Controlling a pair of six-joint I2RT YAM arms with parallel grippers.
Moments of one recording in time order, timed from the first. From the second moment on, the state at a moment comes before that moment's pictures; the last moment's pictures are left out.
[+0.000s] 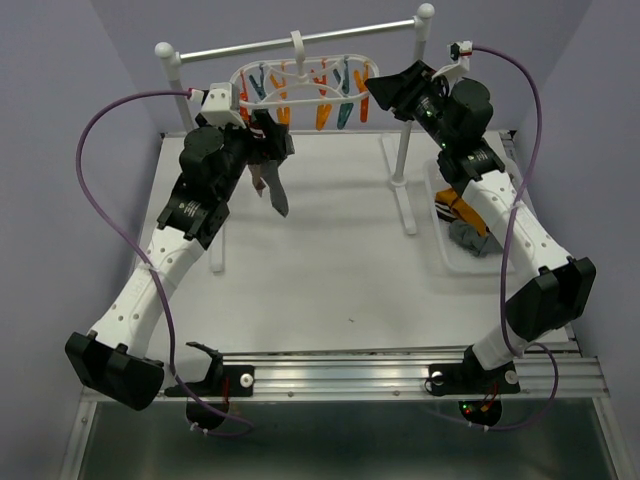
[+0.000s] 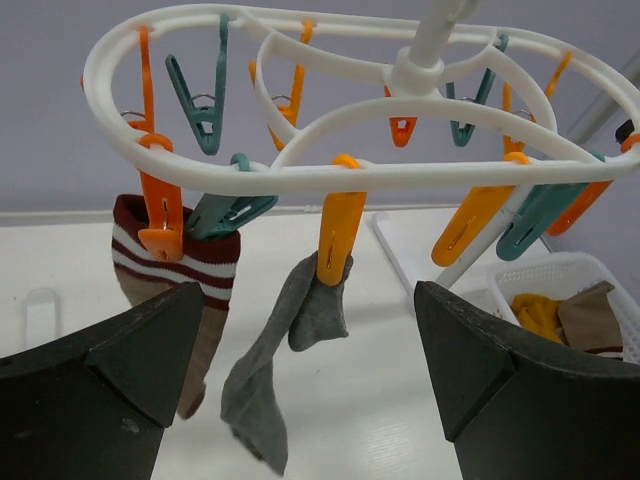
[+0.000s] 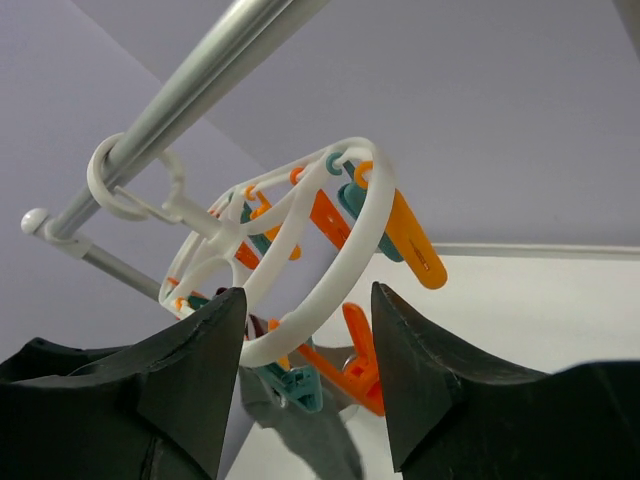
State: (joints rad) left arm -0.41 1.22 1.32 -0.09 -0.13 -0.28; right arm 0.35 1.60 1.65 0.14 -0.20 0.75
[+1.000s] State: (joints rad) left arm -0.34 1.38 1.43 -0.10 -0.14 -0.30; right arm 0.35 1.34 1.36 0.01 -0.09 0.45
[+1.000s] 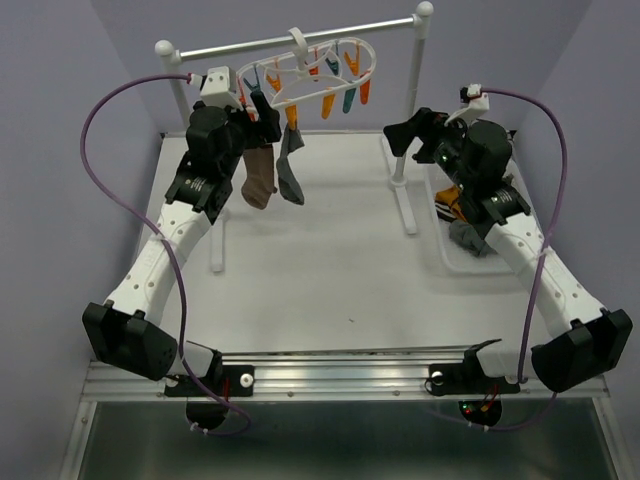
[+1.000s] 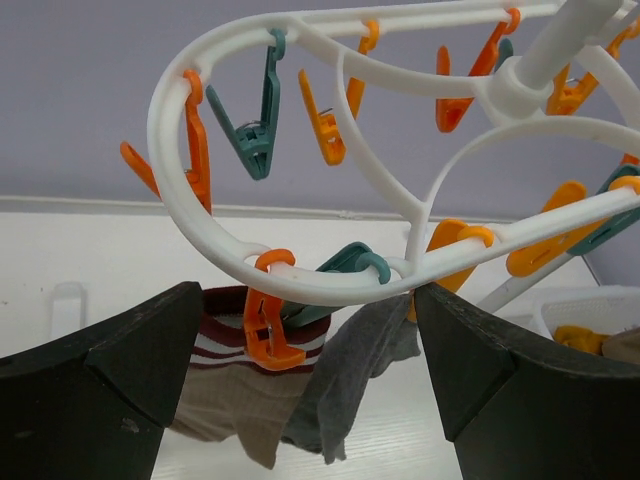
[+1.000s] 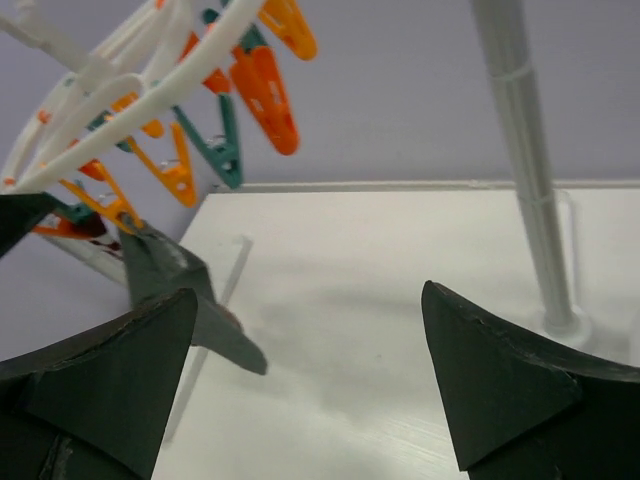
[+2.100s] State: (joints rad) left arm -0.32 1.25 1.38 -0.18 -0.26 -0.19; right arm -0.11 1.29 1.12 -0.25 -0.07 0.34
